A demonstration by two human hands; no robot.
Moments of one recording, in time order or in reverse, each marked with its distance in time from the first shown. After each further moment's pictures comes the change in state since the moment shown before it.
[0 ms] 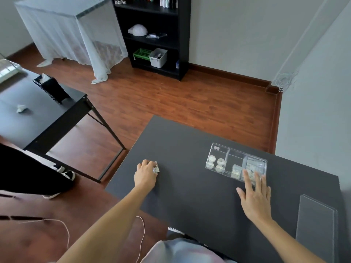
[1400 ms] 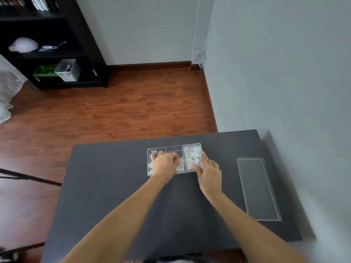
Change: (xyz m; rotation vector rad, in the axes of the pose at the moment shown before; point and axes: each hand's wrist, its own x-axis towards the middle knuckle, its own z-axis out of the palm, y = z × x) left_hand 0.002 0.254 0.059 0.061 -0.117 0.612; right_hand 0.026 0.002 -0.029 0.401 0.051 0.430
